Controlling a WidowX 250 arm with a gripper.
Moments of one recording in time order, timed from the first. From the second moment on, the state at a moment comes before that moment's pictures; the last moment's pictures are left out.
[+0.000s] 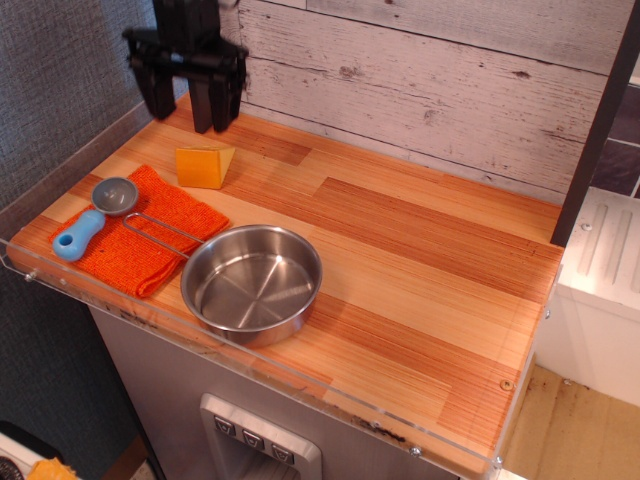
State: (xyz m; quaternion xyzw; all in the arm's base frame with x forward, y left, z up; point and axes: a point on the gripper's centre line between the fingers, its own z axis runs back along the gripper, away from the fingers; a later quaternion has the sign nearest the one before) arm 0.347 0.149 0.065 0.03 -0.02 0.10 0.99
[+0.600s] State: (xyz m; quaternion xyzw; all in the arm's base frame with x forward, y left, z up) arm 0.344 0.167 0.053 0.04 -0.04 0.18 0.98
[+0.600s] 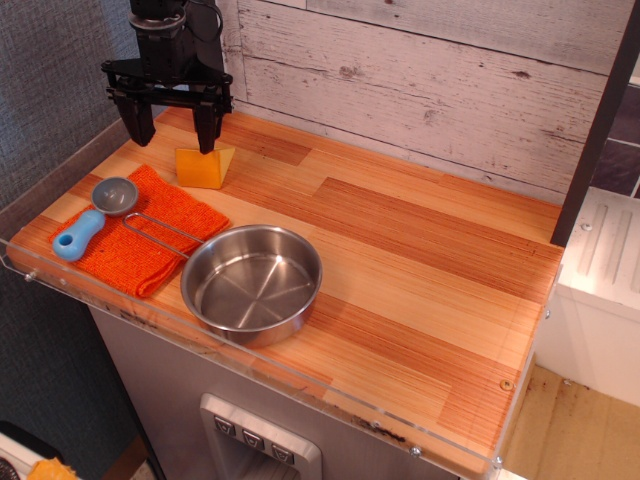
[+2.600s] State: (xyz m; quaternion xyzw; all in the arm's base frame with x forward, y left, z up) arm 0.347 0.157 0.022 0.03 0.00 0.19 0.98
